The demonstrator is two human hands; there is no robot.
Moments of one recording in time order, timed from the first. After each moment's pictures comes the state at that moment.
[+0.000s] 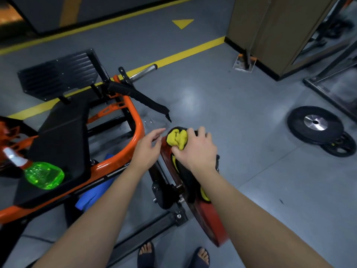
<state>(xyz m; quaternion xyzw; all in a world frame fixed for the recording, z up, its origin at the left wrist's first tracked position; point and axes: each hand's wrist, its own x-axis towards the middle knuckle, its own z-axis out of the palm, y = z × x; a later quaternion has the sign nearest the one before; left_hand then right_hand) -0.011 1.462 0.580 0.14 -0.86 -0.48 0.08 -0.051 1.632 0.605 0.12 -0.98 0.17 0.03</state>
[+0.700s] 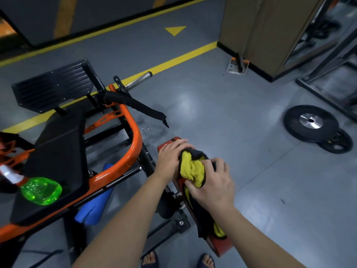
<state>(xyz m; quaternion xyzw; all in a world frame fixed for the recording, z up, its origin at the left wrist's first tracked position) -0.034 1.518 0.572 0.02 -0.94 -0.34 -0.02 0.008 1.693 0.584 0.11 -0.96 0.23 0.13</state>
